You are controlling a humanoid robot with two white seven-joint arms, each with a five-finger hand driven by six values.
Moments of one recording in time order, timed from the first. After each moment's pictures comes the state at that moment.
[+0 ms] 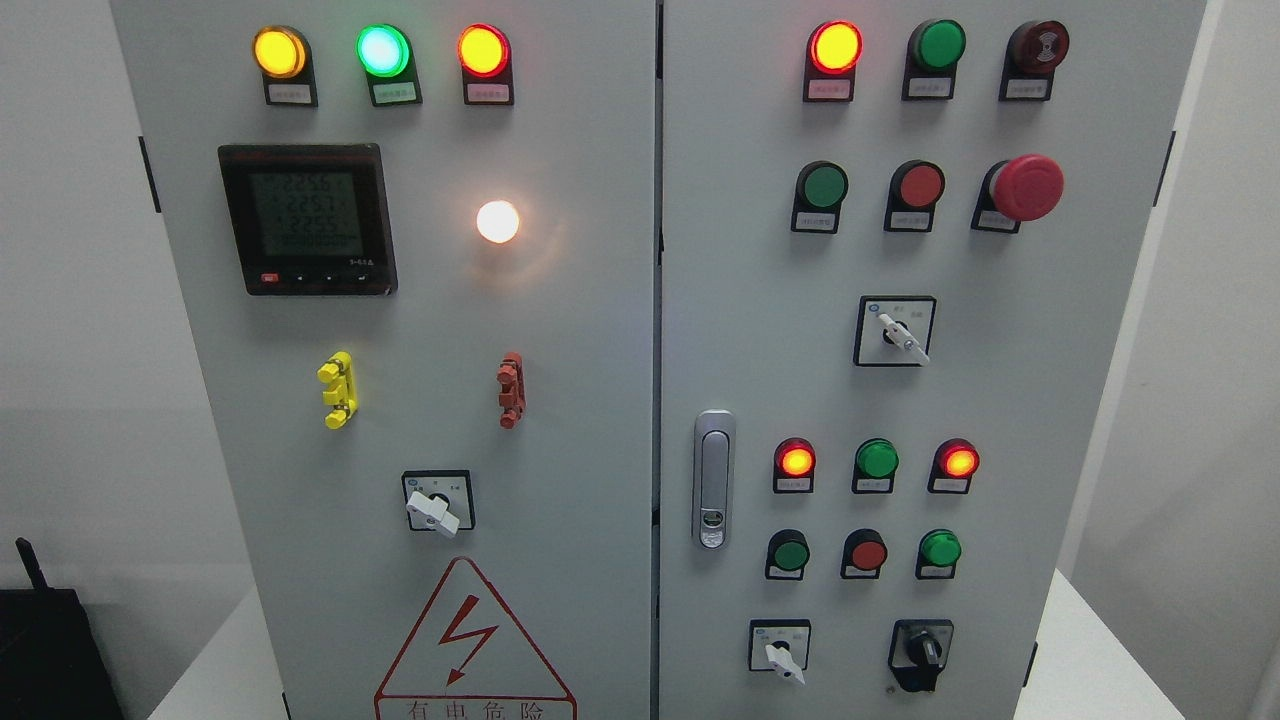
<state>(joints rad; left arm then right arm) 0.05 -0.07 -0.01 -0.11 0.03 -0.03 -0.03 0.24 0.09 -0.04 -0.87 -0.07 -0.62 0.07</state>
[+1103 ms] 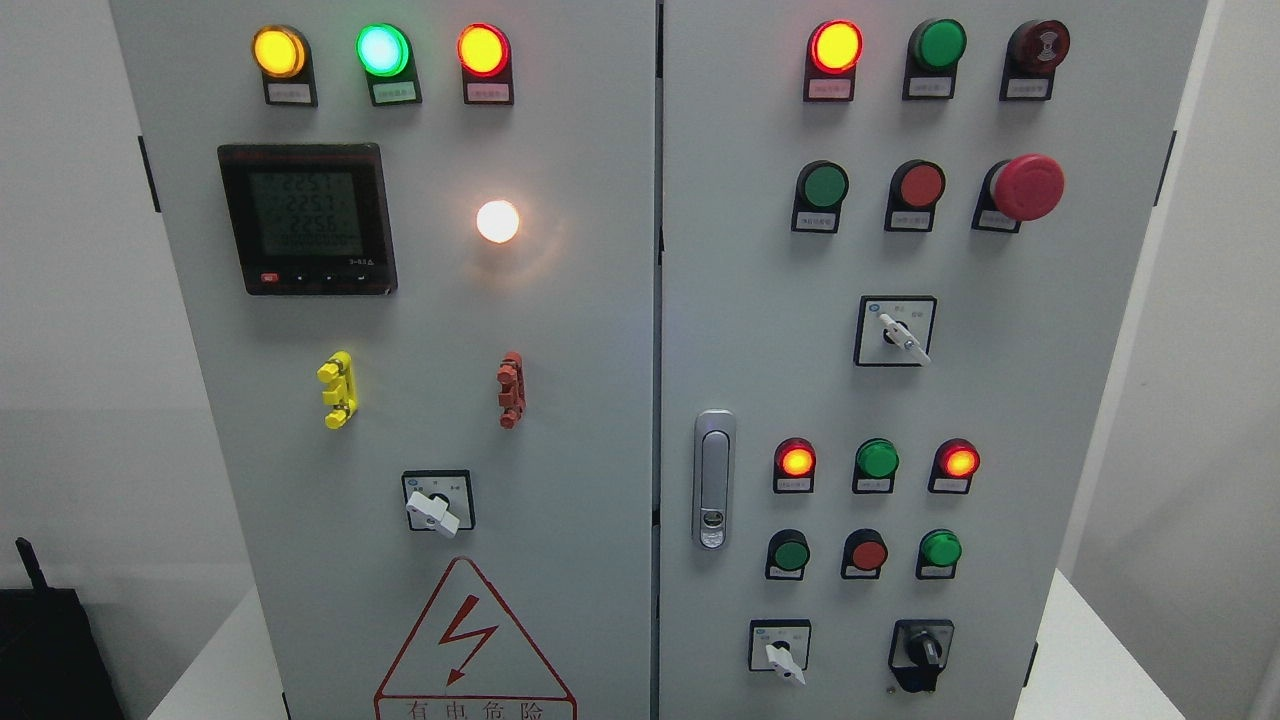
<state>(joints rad) 0.05 -0.07 -0.01 -0.11 0.03 -0.03 -0.03 0.24 0.09 -0.08 -1.20 -0.08 -0.64 0.05</state>
